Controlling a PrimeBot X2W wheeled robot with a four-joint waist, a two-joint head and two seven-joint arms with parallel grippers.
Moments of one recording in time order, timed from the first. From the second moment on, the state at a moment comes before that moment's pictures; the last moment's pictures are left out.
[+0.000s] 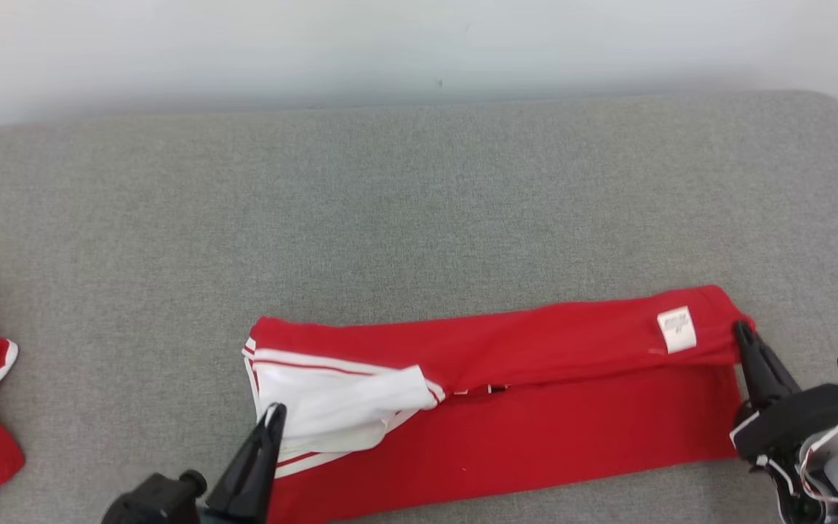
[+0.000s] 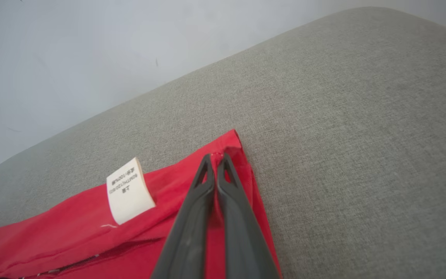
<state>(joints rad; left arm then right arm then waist) -0.17 0.33 -0.48 -0.01 -0.48 0.11 -0.26 -0.40 -0.54 0.59 0.52 1.00 0.13 -0.26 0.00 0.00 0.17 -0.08</state>
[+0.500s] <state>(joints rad) -0.08 0.24 -0.37 0.05 -0.39 0.07 -0.26 -0.36 -0.53 0.57 0.56 0.98 0.13 -0.25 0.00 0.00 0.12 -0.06</state>
